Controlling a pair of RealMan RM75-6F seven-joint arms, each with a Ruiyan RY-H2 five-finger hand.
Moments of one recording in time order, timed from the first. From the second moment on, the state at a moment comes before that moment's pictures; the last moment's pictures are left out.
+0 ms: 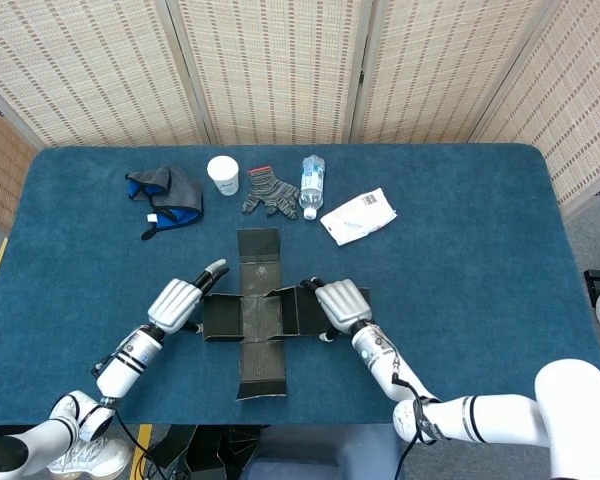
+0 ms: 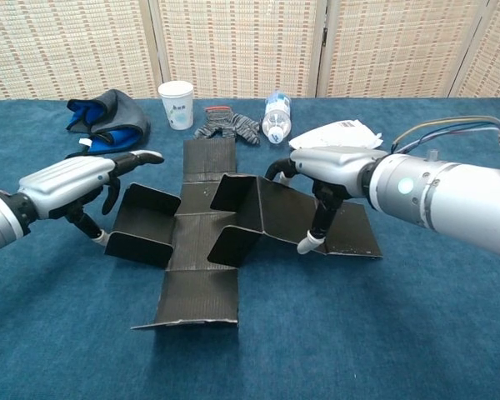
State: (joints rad) left arm -0.65 -1.81 -0.02 -0.74 1.62 1.14 -0.37; right arm 0.92 -1.64 0.15 -1.61 -0.69 0.96 -0.63
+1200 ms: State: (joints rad) left arm -0.67 -1.61 -0.04 -1.13 1.50 0.95 -0.73; right arm 1.03 -1.54 0.11 -1.62 -0.86 0.87 -0.72
